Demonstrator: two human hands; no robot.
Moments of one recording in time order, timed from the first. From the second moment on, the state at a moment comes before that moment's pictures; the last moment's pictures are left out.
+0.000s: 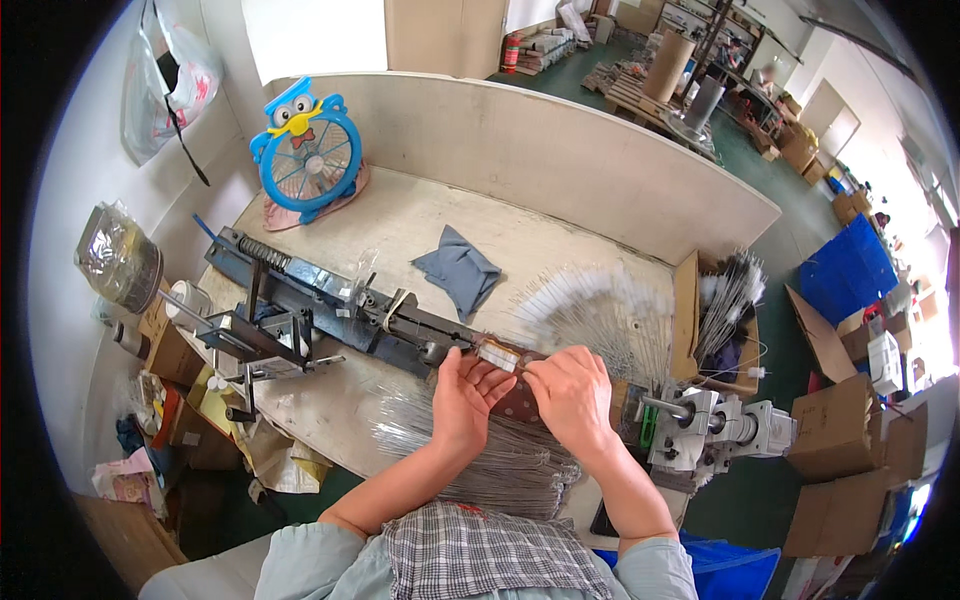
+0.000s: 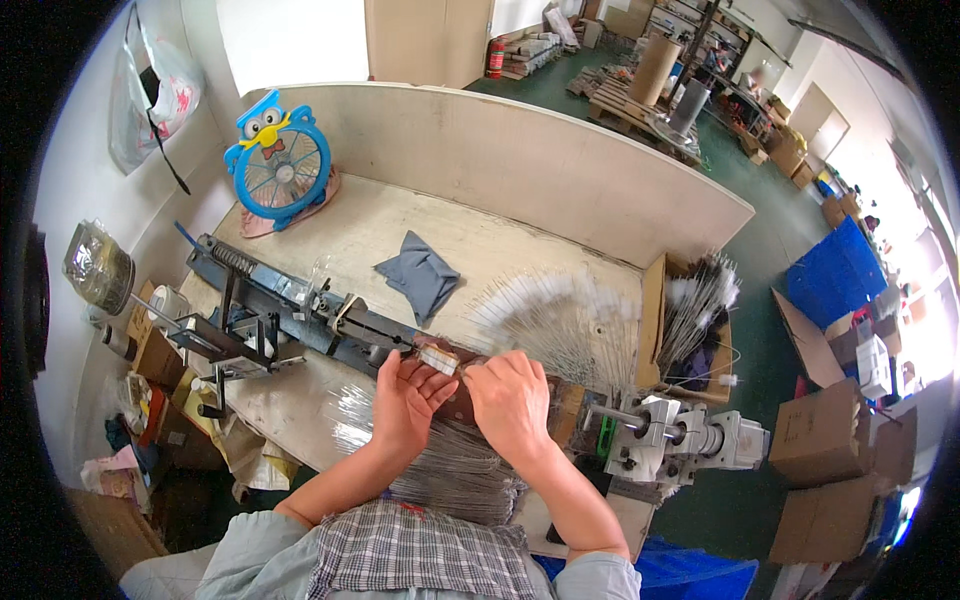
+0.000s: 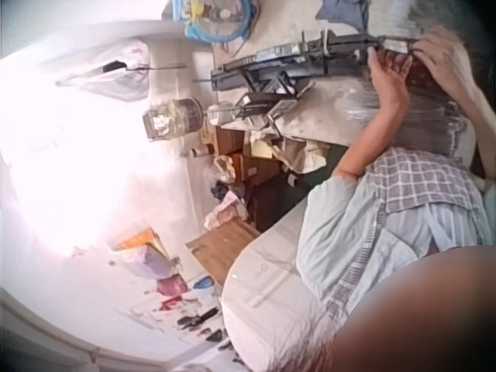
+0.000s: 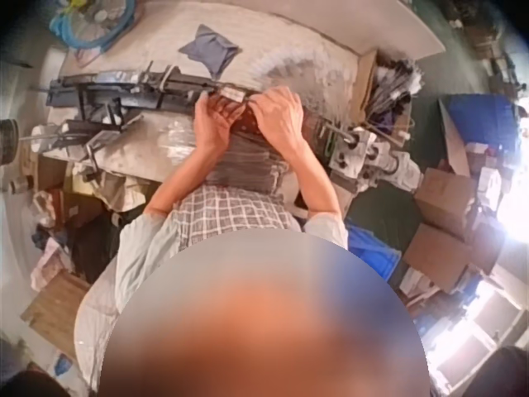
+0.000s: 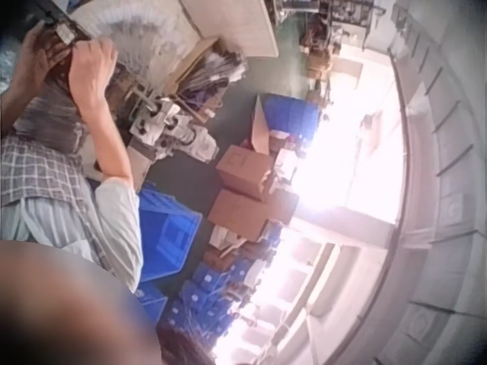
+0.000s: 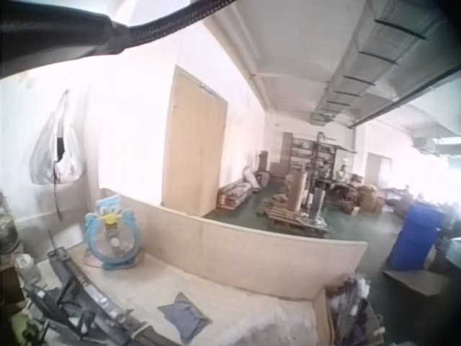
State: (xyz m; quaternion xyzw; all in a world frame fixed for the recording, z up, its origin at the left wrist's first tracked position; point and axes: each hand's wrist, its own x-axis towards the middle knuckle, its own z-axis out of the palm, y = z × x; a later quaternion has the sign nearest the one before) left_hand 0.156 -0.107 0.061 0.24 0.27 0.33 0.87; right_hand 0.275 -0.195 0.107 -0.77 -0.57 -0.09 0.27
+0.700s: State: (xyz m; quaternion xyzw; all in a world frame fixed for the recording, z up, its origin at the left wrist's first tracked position) left_hand -0.036 -0.008 -0.015 0.15 0.48 0.49 0.71; right_hand 0.278 -0.275 0.051 -0.77 -0.58 0.20 0.19
